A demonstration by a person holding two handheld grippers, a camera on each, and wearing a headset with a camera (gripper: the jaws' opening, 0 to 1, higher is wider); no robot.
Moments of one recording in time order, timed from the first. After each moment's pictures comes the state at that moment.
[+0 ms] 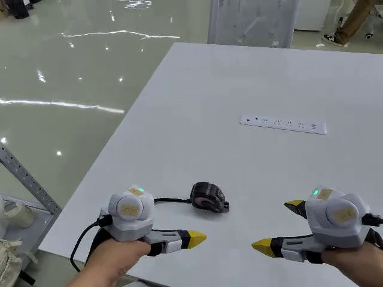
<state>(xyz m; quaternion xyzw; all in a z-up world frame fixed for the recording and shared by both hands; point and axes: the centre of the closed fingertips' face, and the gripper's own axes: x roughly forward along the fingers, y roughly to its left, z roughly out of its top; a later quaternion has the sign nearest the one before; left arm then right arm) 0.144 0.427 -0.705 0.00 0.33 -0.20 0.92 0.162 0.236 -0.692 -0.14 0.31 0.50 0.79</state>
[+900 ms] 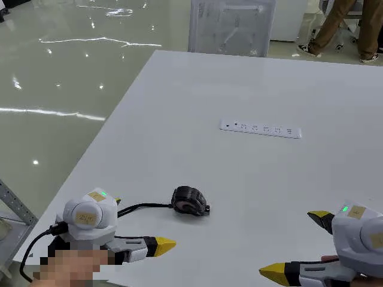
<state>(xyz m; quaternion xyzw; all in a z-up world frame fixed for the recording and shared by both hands) 0.123 0.440 -0.672 0.02 0.31 -0.22 0.92 0.124 0.178 -0.649 -0.13 0.32 0.45 0.82</state>
